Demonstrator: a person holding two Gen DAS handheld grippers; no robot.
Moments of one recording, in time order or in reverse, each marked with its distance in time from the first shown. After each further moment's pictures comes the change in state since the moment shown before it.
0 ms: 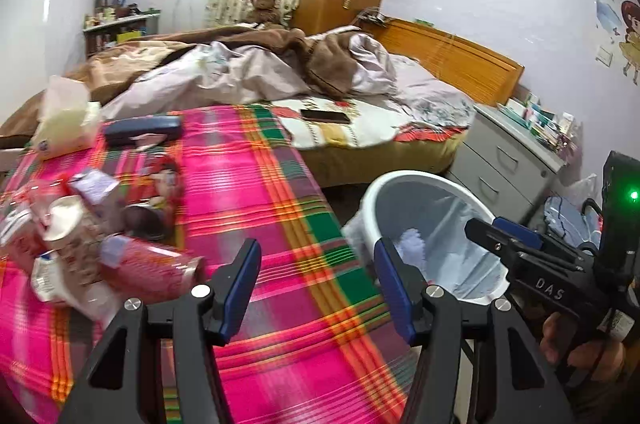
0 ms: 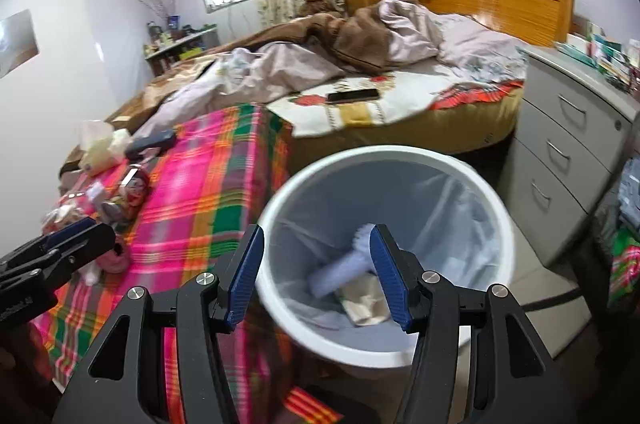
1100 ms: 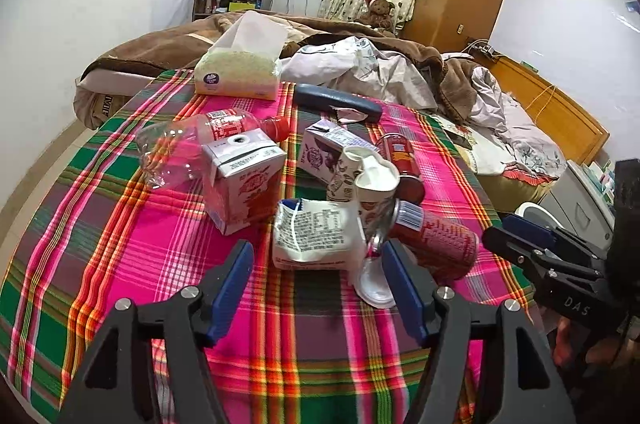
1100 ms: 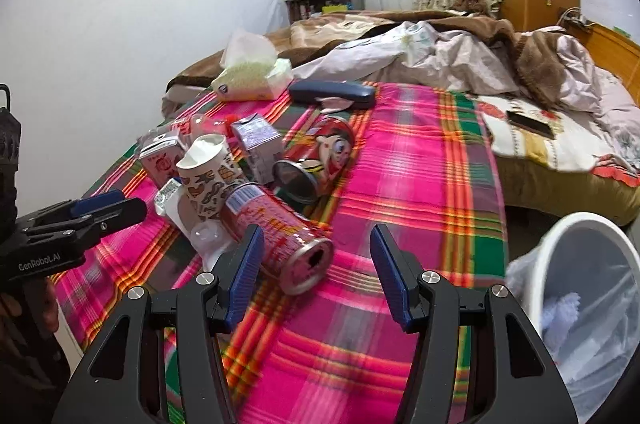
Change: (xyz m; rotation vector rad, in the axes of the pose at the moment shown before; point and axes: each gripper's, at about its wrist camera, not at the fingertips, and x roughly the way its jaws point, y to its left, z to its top) left arm -0.056 0.176 -0.045 -0.252 -0.005 0.240; right arm 0.050 0.162 -0.009 -0.336 0.120 0.340
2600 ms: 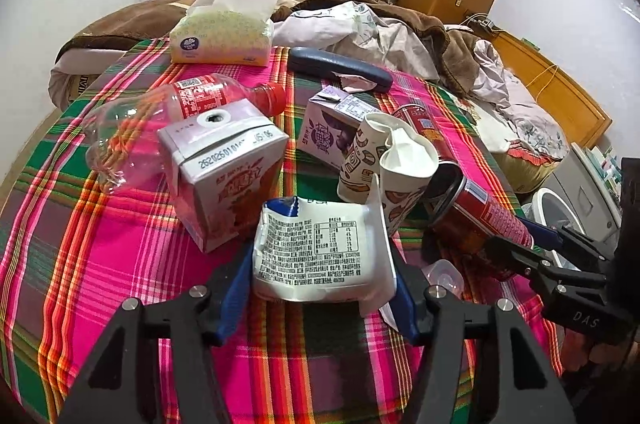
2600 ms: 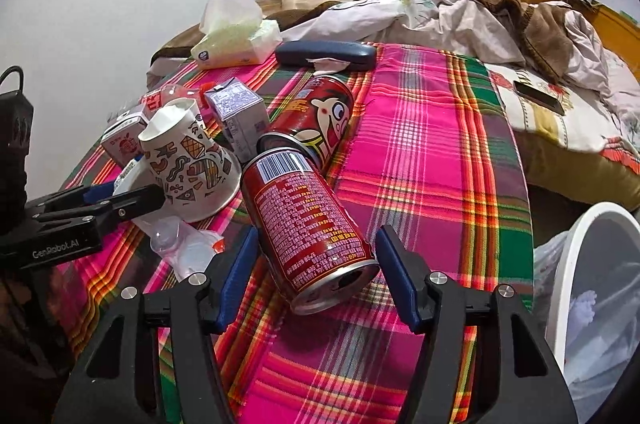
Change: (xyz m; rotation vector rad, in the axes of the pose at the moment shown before) left arm 0.049 0.011 0.011 0.008 0.115 -0.037; right arm 0.032 -0.006 0.000 0.033 0.114 -0.036
